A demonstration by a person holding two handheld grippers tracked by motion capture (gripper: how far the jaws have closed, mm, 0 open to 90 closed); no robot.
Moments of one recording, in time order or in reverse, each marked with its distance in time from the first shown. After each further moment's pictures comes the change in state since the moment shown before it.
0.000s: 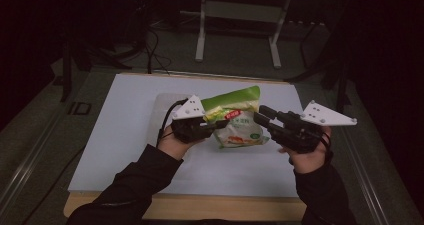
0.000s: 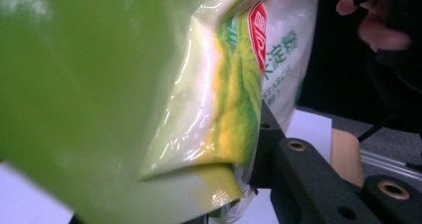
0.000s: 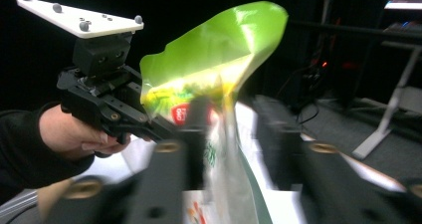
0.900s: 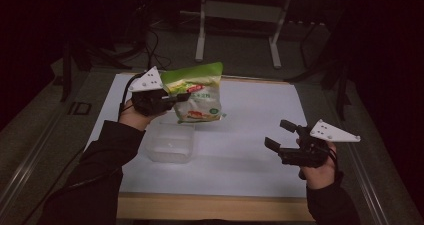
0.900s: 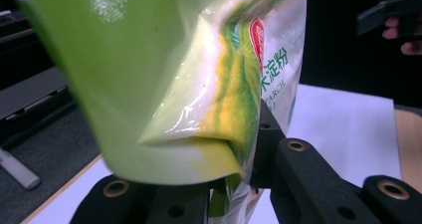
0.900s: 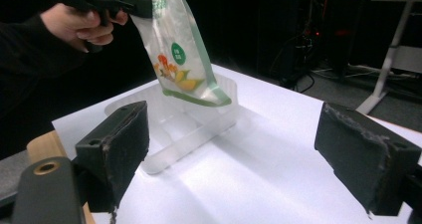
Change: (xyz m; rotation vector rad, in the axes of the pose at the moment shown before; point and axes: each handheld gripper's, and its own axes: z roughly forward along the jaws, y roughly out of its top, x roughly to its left) left arm 0.084 -0.003 -0.067 0.025 0.099 0.076; right arm -0.029 -0.065 -0.024 0.065 -0.020 0.098
